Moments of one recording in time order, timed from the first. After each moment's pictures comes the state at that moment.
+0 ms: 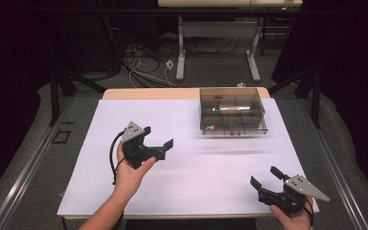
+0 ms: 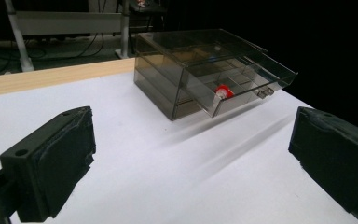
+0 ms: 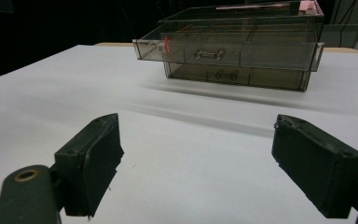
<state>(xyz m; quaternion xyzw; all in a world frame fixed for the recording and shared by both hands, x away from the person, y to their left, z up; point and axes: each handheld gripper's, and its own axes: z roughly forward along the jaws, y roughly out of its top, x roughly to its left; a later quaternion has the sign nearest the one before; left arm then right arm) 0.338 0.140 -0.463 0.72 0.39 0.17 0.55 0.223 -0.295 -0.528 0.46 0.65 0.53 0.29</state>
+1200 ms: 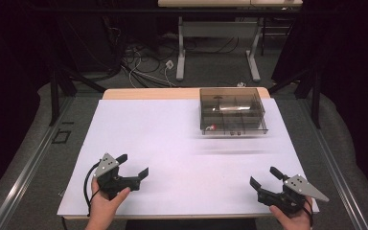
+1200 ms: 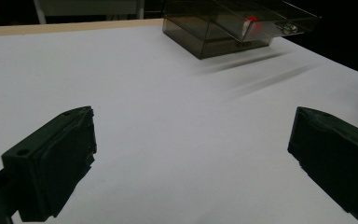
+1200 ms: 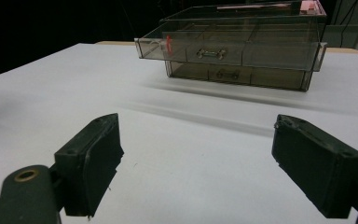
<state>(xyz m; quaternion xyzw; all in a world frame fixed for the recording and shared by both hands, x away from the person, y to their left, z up) 0.284 0.207 -0.524 0.72 0.40 0.18 0.53 0.222 -0.294 -0.529 0.46 0.65 0.53 0.29</state>
